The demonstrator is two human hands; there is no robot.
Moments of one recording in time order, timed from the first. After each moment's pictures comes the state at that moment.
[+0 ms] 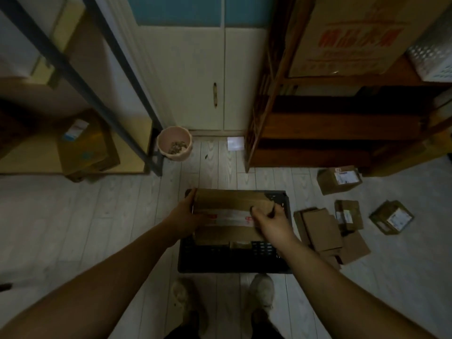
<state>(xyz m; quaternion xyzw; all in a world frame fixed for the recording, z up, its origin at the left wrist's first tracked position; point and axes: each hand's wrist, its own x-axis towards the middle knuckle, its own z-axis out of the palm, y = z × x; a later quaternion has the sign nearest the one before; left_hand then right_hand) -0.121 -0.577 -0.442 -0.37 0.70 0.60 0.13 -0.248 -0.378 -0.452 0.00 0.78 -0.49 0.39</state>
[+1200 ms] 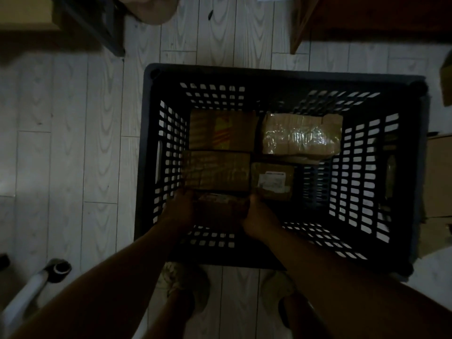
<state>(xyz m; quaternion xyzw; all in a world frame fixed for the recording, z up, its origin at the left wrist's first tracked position) -0.055 -0.552 -0.941 -0.38 0.80 0.30 0.37 -0.178 -0.391 -0.954 -0.13 0.79 -0.17 0.57</state>
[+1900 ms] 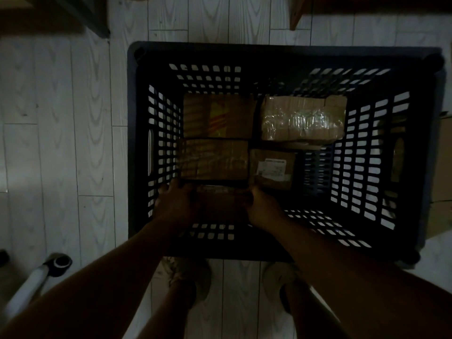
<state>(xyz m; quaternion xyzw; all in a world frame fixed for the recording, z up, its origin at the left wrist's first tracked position) -0.049 -0.549 -0.942 -0.35 0.84 0.21 0.35 -0.181 -0.380 -0.964 -0.13 0.78 -0.18 0.59</state>
